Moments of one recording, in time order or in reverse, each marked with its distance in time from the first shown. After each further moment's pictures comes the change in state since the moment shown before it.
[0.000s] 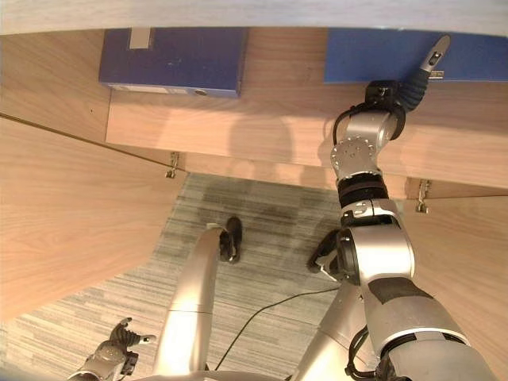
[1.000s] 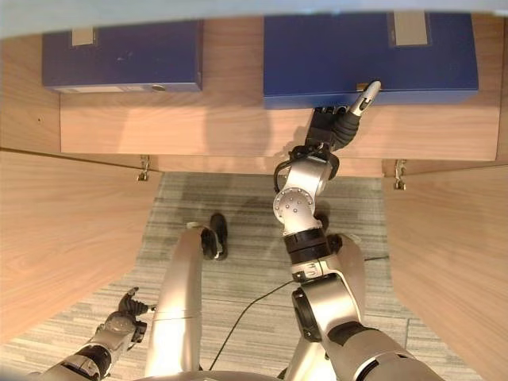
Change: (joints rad) left arm -0.121 -0.002 0.037 -0.041 0.000 0.039 0.036; right arm 0.344 0.265 0.161 -0.508 -0.024 -0.069 0.080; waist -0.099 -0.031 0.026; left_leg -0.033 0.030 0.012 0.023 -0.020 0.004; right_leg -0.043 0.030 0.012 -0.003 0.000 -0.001
